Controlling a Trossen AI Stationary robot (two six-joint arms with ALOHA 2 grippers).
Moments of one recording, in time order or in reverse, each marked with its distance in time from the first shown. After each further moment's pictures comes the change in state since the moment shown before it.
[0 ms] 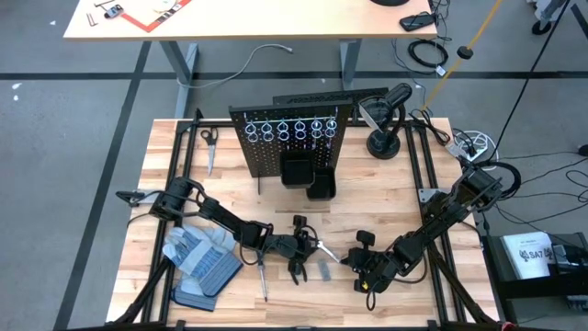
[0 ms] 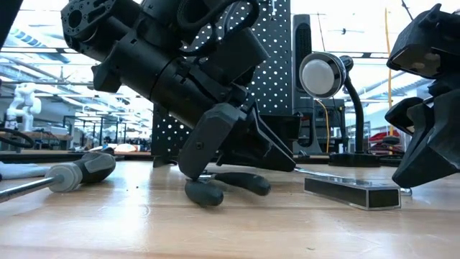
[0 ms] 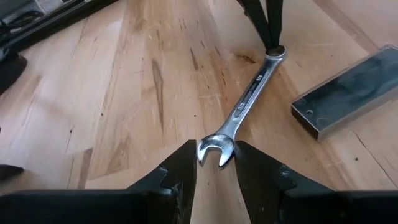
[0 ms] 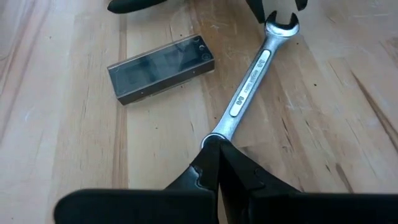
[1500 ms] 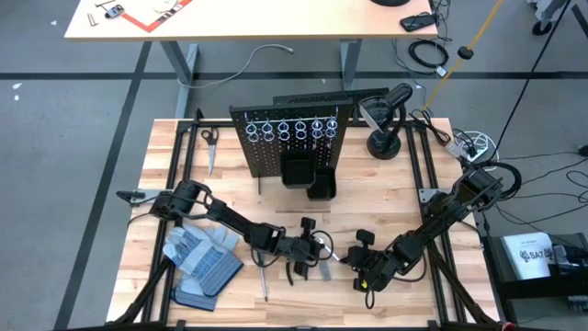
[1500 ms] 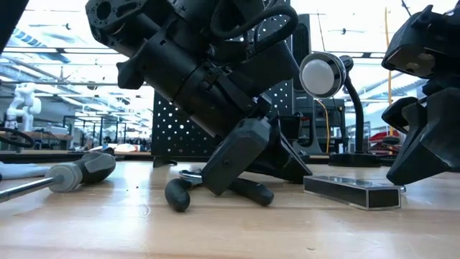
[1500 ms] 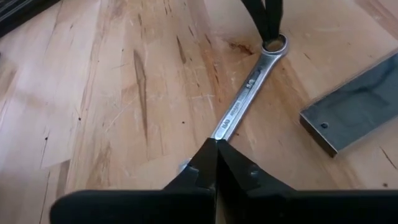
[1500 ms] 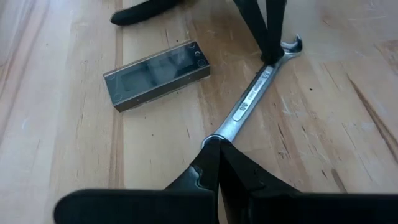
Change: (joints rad) left arm 0.015 0.125 0.154 -0.235 0.021 -0.029; right arm -0.013 0.002 -0.001 0.005 -0.006 -0.004
